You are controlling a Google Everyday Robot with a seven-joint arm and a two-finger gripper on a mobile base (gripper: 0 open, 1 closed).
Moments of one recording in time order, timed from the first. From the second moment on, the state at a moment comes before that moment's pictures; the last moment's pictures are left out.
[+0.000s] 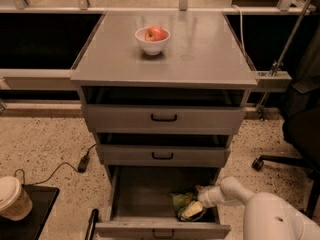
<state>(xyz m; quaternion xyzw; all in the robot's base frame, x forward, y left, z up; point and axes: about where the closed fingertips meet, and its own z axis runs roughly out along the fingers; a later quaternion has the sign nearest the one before) 0.596 -0.175 0.155 -0.42 0.83 0.27 0.25</state>
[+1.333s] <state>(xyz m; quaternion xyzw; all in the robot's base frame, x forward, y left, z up) 0.605 -0.155 0.136 -0.43 0.81 0.24 0.31</state>
